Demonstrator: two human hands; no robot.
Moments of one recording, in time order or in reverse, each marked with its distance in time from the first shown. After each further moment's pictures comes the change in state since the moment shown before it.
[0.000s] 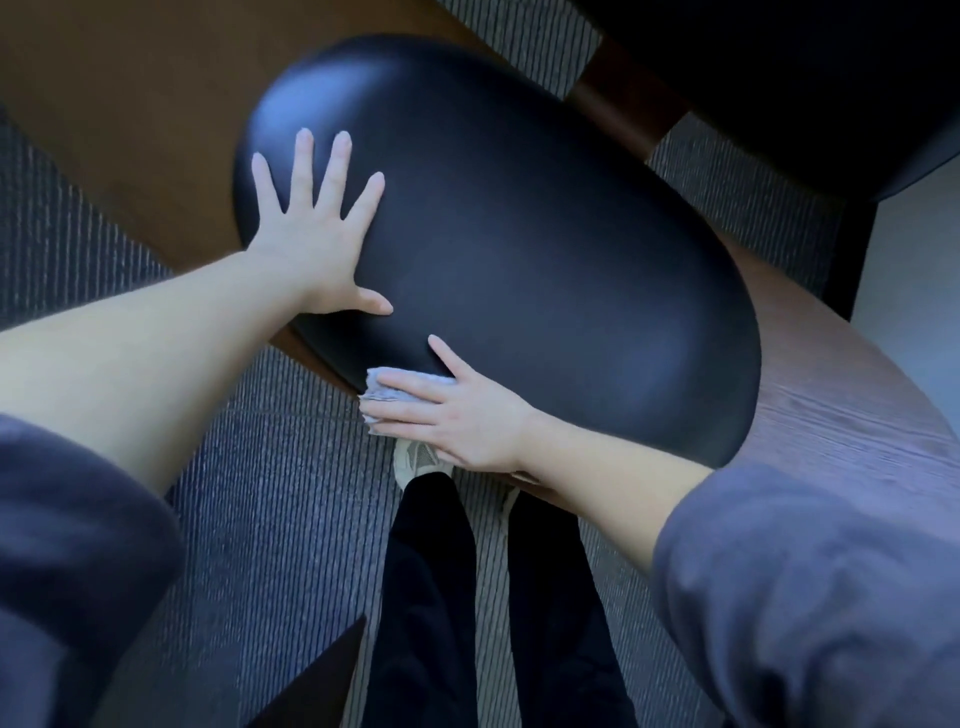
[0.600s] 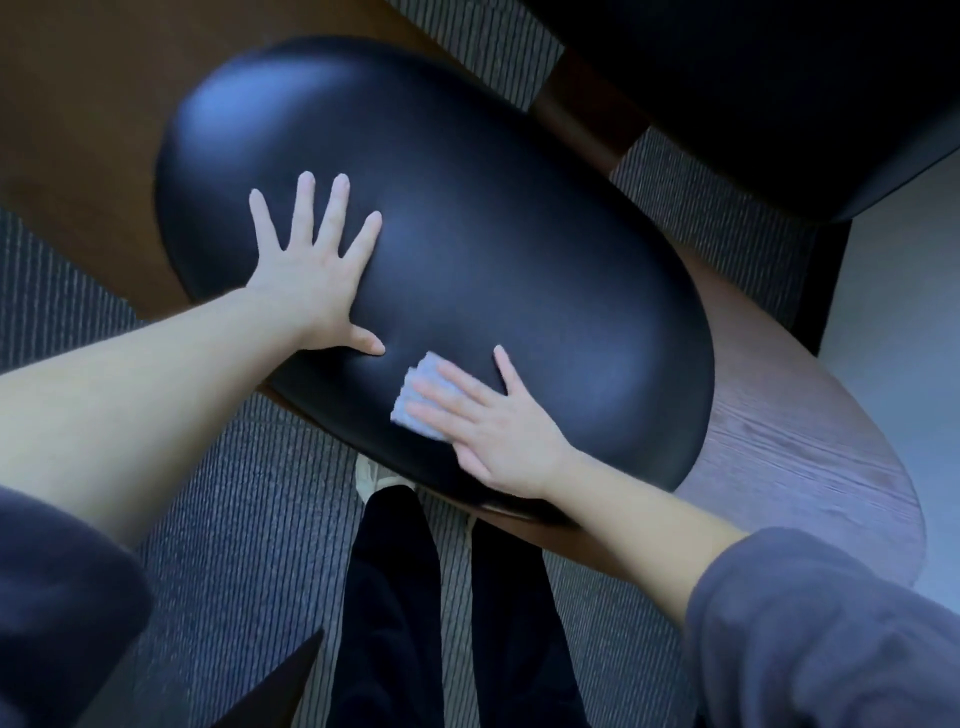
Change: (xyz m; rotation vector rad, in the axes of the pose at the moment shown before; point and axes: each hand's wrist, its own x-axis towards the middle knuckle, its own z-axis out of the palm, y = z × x) left_hand 0.010 0.057 0.001 0.016 -0.065 -0.005; right_hand -0.081 0.015 0.032 0.235 0.208 0.342
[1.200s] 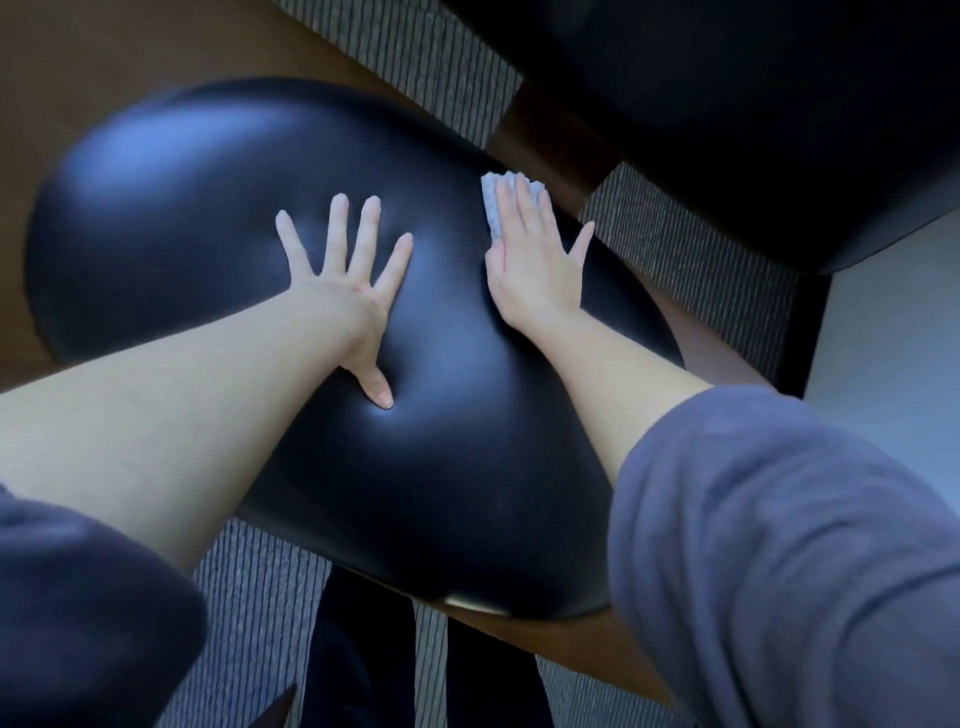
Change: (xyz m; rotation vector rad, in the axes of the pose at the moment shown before) left_hand 0.076 0.055 -0.061 0.006 -0.376 0.019; right_hand 0.107 0.181 -0.032 0.165 0.055 0.861
